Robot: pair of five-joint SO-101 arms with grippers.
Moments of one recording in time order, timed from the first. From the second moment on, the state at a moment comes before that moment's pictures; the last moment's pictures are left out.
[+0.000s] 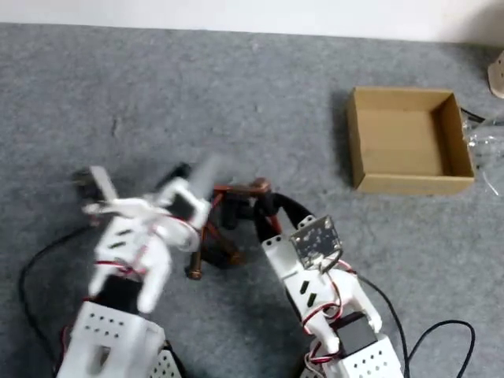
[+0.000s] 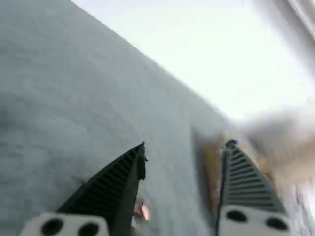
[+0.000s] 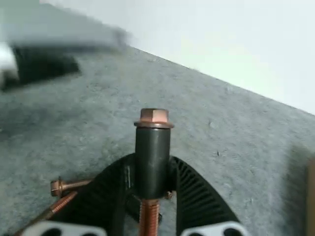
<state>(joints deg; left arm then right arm) 6.5 -75.8 82.1 16.1 49.8 -31.2 -103.9 95.7 26.3 10.3</state>
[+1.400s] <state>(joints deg) -10.4 -75.8 90.0 22.6 -2.4 -8.1 -103.9 95.7 34.0 10.3</state>
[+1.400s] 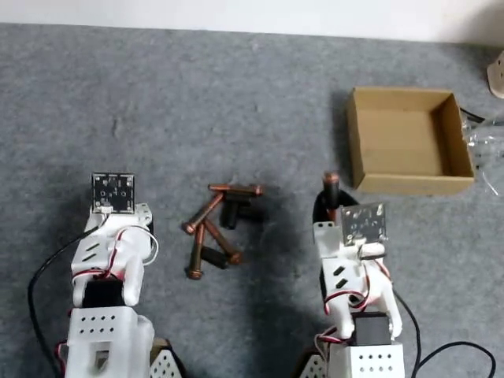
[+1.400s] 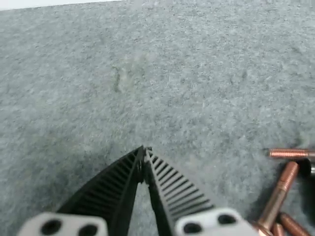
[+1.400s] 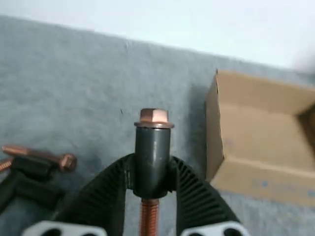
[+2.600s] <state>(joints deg) -10.4 -75.8 90.1 22.1 -5.1 0.8 -15.6 28.6 32.5 -10.9</state>
